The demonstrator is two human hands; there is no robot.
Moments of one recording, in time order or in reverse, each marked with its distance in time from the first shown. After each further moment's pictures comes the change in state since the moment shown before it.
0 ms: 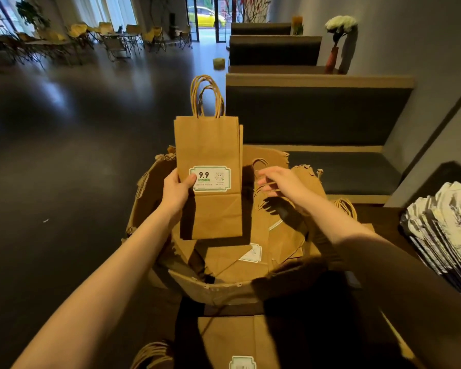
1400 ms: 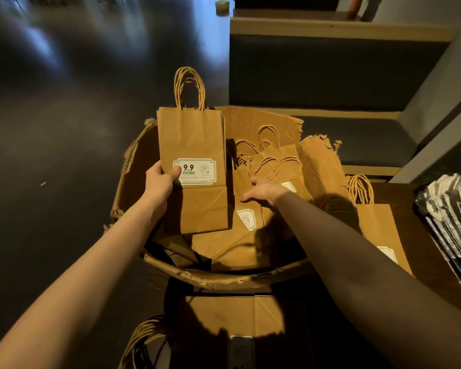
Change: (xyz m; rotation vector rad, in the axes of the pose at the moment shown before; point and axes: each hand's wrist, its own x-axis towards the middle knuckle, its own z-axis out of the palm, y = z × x) left_hand 0.013 -0.044 -0.015 0.002 0.085 -0.193; right_hand 0.065 0.092 0.065 -0.344 -0.186 0.435
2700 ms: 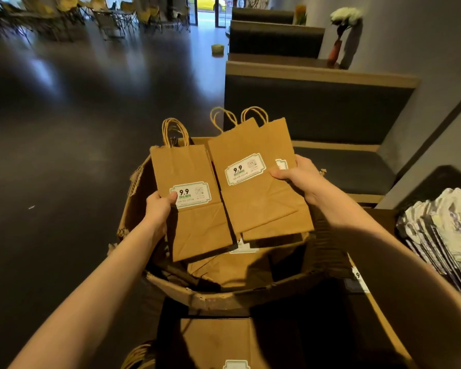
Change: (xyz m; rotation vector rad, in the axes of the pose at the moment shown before) left_hand -0.005 -0.003 -0.008 -0.132 0.028 -0.137; right_hand -0.122 -0.043 -0.090 0.474 0.276 -0.307
